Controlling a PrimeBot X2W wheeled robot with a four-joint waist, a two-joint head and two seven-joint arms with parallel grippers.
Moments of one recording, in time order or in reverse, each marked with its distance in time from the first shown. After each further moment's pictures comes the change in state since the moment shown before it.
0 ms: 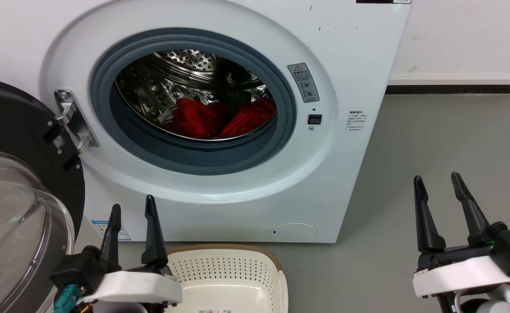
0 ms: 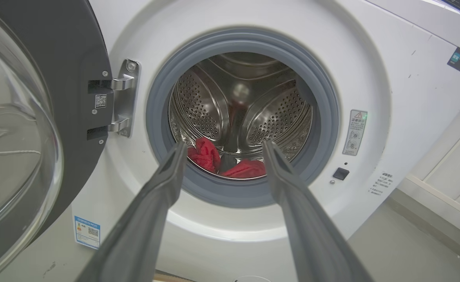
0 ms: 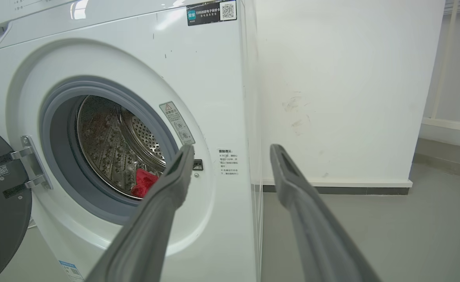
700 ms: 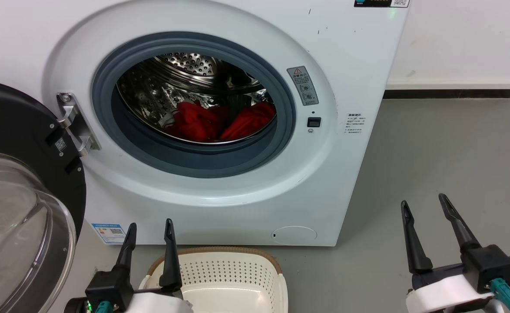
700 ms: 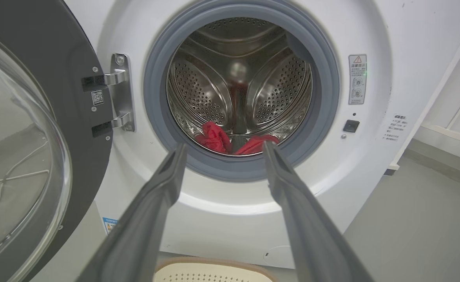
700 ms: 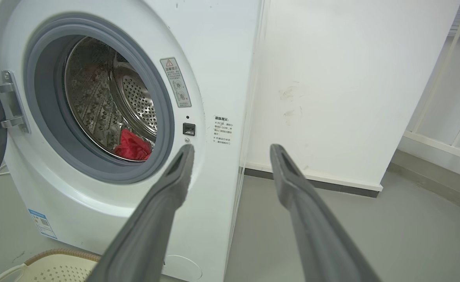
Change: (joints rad) left arm 0.049 0.027 -0.069 0.075 0.168 0.008 -0.047; right arm 0.044 -0.001 0.007 0.071 -0.205 0.000 -0.048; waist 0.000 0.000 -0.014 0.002
